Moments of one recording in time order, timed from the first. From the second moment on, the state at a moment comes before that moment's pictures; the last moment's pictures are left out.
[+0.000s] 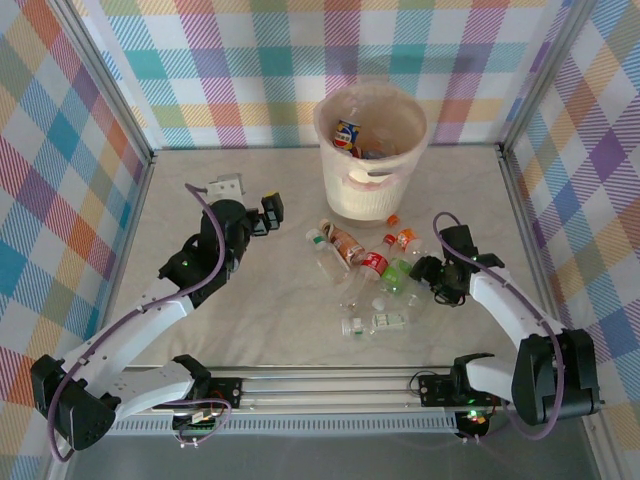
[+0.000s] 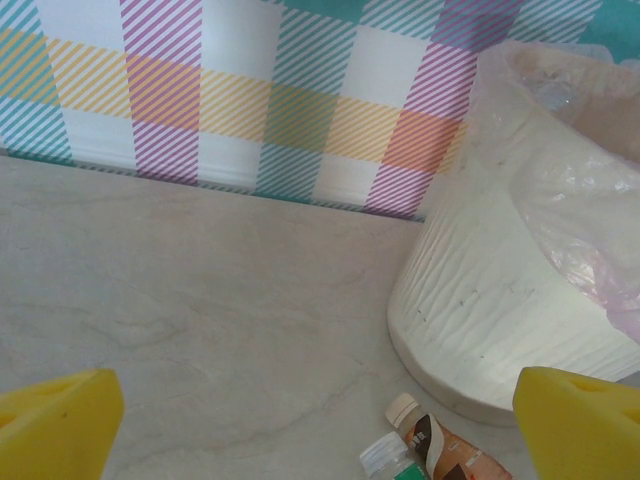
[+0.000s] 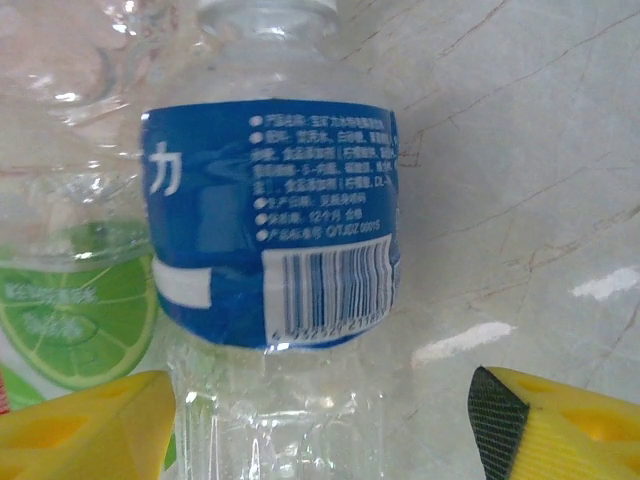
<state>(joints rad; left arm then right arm) -0.63 1.06 0.97 -0.24 -0.51 -0.42 0.16 1.19 0.67 -0.68 -0.10 0.75</state>
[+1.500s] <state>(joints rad) -0.63 1.08 0.94 -0.27 -0.57 -0.48 0.10 1.01 1.05 -0.79 -0.06 0.56</state>
